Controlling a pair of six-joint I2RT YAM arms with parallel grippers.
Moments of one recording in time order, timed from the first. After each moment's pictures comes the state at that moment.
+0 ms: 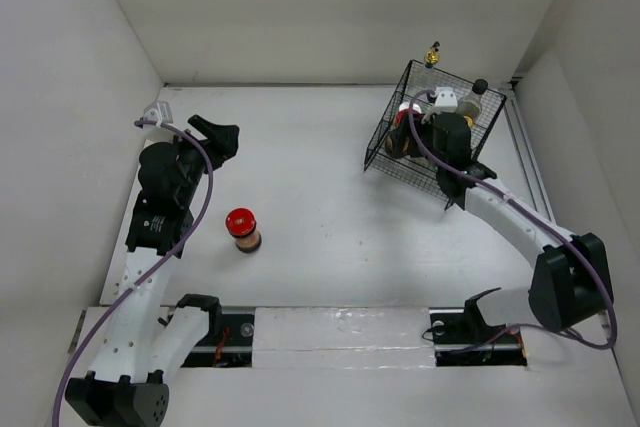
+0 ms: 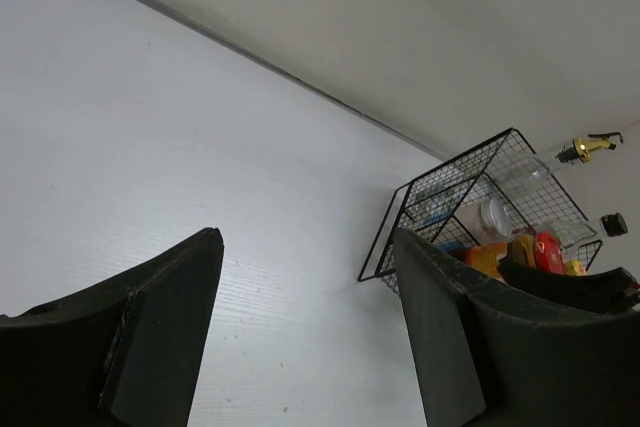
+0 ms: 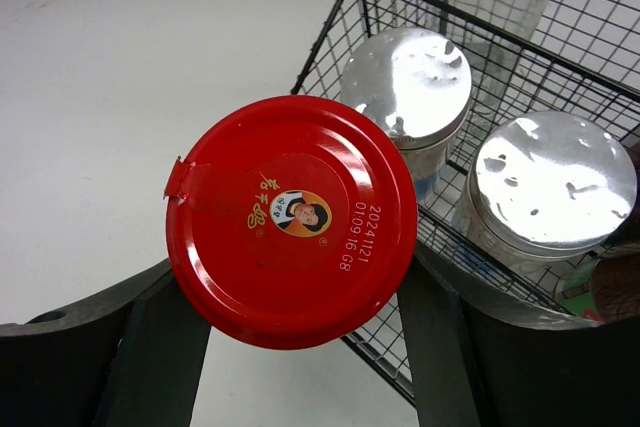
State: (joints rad) left arm -0.13 0.81 0.91 -0.22 0.01 -0.67; right arm 0.36 1.33 0.95 0.10 0.09 0.26
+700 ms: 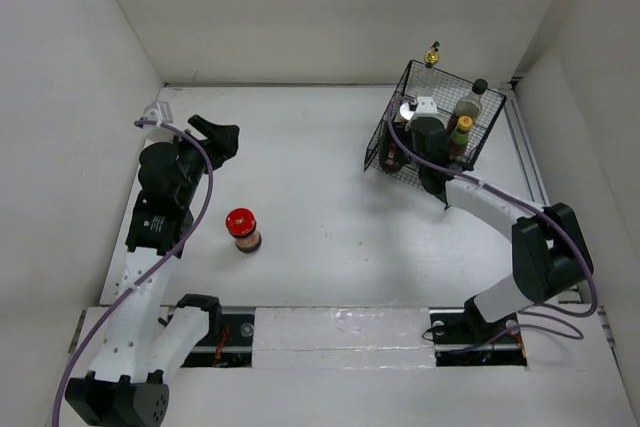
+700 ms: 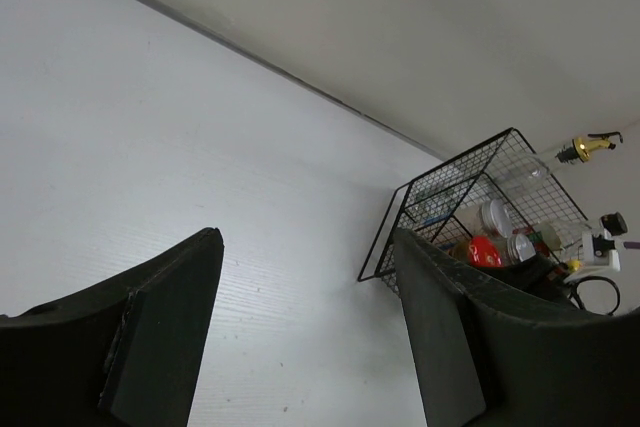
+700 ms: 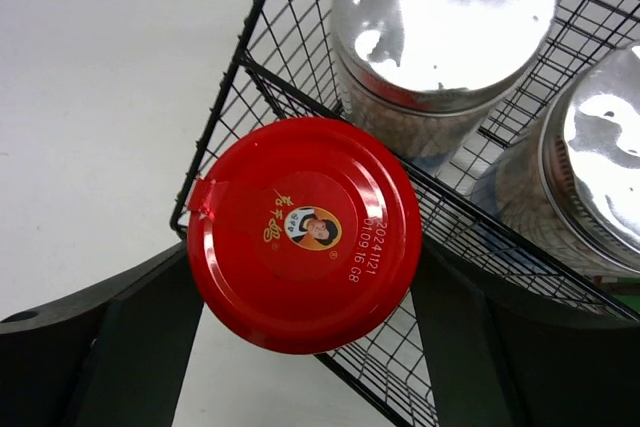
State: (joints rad) left arm -0.13 0.81 0.91 -0.22 0.01 -0.67; right arm 0.41 1.52 0.95 0.14 0.18 0.27
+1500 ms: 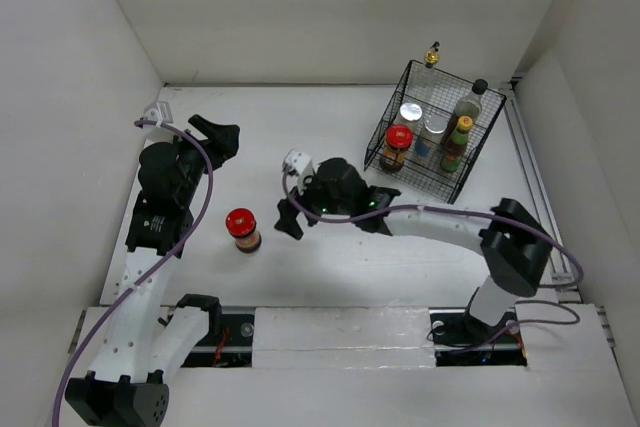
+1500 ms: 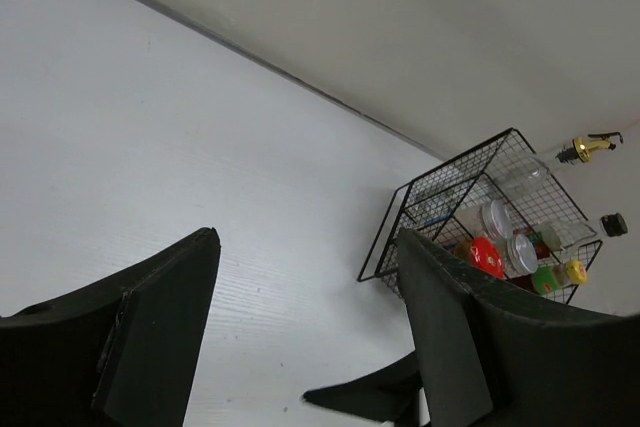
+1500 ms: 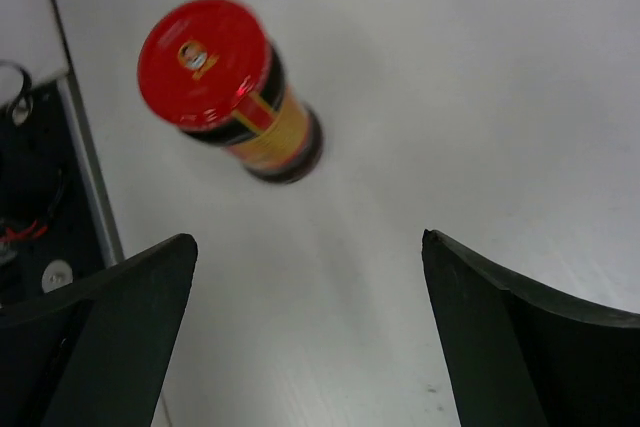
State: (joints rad) left arm -0.13 0.81 0.91 -0.22 0.01 -0.67; right arm 0.94 1.61 1.12 0.12 -0.22 0.13
